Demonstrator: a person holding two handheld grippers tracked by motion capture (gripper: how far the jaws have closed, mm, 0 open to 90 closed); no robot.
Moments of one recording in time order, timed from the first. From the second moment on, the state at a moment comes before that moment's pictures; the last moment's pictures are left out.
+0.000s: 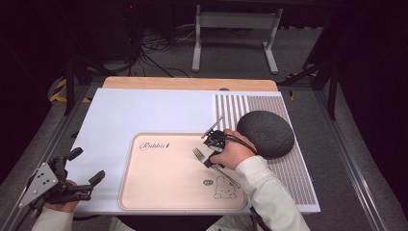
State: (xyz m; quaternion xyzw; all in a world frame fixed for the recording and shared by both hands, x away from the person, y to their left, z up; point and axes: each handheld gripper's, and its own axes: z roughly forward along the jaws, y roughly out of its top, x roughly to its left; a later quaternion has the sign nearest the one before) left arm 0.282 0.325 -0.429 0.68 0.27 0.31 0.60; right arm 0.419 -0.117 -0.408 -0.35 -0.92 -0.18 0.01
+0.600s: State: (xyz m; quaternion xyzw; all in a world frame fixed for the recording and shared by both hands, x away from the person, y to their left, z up) left arm 0.282 0.325 -0.429 0.68 0.27 0.31 0.60; right arm 0.401 -0.112 -0.406 -0.26 -0.92 -0.29 -0.05
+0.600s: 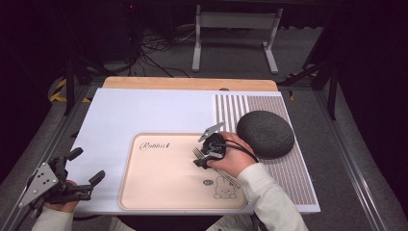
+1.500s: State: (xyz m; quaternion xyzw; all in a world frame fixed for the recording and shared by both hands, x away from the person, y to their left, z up) left arm 0.282 0.325 -0.429 0.68 0.27 0.31 0.60; right arm 0.403 -0.103 -0.433 -0.24 -0.93 -0.26 -0.07
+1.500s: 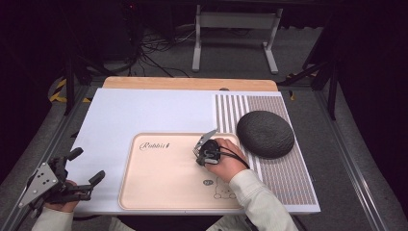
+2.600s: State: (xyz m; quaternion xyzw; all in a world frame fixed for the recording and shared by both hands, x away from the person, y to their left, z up) left arm 0.283 0.325 -0.430 0.68 0.27 0.31 0.60; right arm 0.424 -0.137 -0.430 -0.33 -0.91 -0.23 -0.11
